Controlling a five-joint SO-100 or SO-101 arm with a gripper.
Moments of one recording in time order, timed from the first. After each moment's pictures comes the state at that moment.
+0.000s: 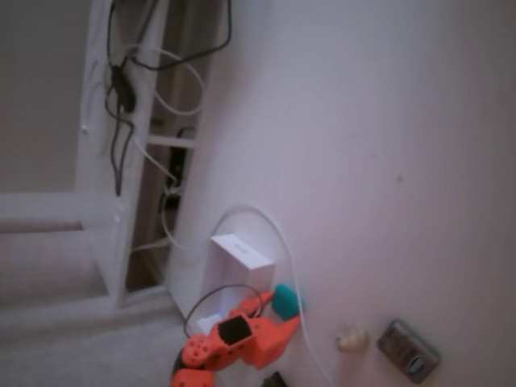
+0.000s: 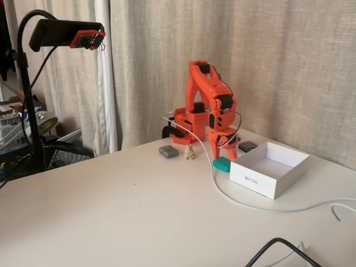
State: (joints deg) arm 8.8 88.2 122.0 65.2 -18.7
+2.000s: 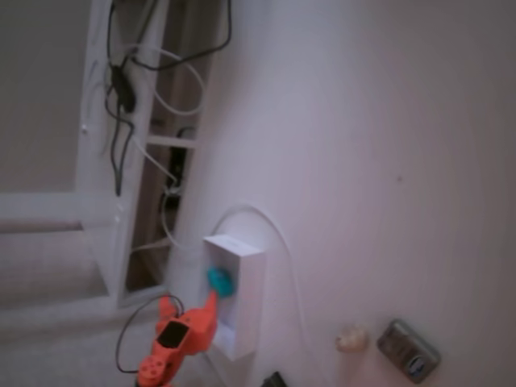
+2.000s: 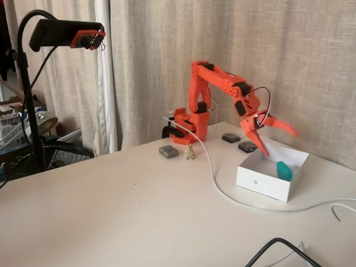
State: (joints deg) arm -4.7 92.3 107.9 40.0 -21.1
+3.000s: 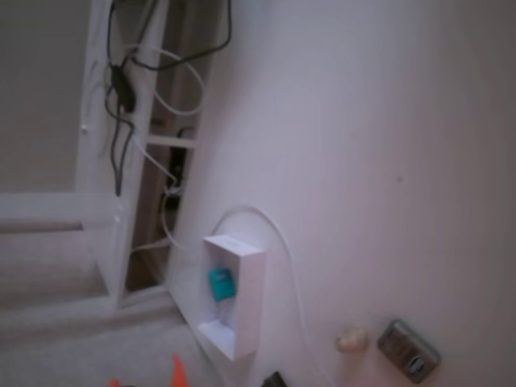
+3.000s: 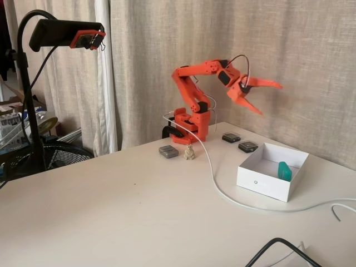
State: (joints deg) arm -13.4 142.2 130.1 52.4 -20.1
